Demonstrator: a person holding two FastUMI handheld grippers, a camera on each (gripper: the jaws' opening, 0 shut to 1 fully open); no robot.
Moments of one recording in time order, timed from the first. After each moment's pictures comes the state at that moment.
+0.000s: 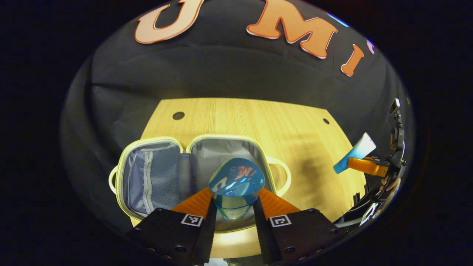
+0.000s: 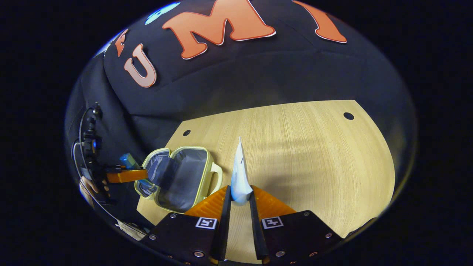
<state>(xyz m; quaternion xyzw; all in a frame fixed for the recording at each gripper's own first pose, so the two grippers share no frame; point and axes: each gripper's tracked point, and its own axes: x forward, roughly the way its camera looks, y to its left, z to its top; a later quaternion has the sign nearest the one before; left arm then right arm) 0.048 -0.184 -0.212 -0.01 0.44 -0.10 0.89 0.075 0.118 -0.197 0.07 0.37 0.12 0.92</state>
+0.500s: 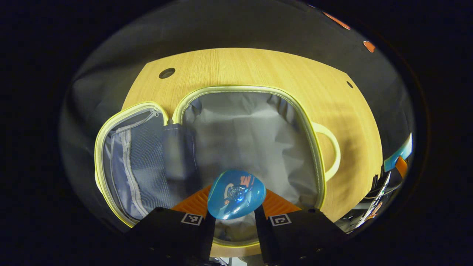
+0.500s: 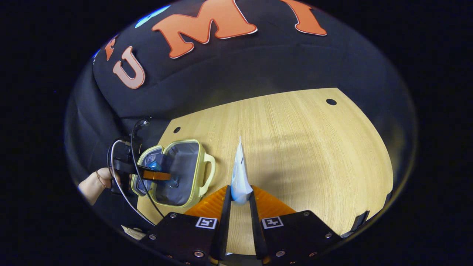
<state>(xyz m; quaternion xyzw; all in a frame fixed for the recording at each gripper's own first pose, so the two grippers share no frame) 0.077 -0.186 -0.295 0.04 0.58 -0.08 0.81 0.040 0.095 -0.208 0.09 0.40 0.06 0.91</state>
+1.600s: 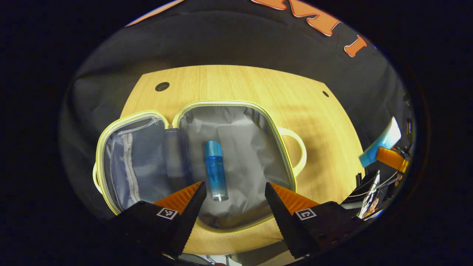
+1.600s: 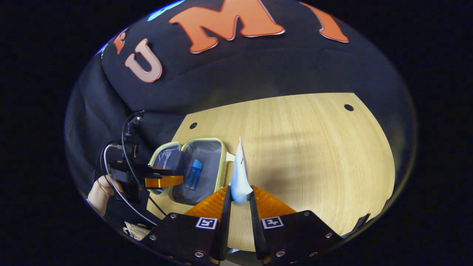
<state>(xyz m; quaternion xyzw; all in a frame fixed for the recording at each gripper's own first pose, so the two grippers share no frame) 0.028 -0.188 -0.234 -0.01 0.51 -0.15 0.85 0.047 0.181 -0.173 0.05 0.41 0.13 0.90</state>
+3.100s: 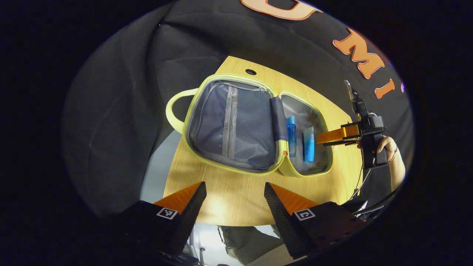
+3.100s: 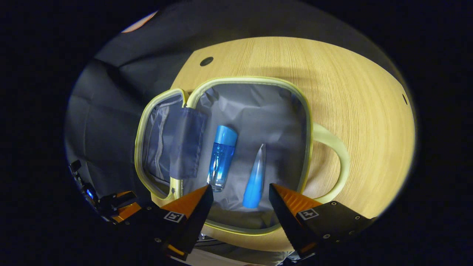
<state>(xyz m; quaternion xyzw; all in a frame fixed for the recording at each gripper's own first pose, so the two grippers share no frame) -0.098 0.018 -0.237 -0.13 0.49 -0.02 0.86 0.096 0.356 -0.329 0.03 0.61 0.16 0.78</state>
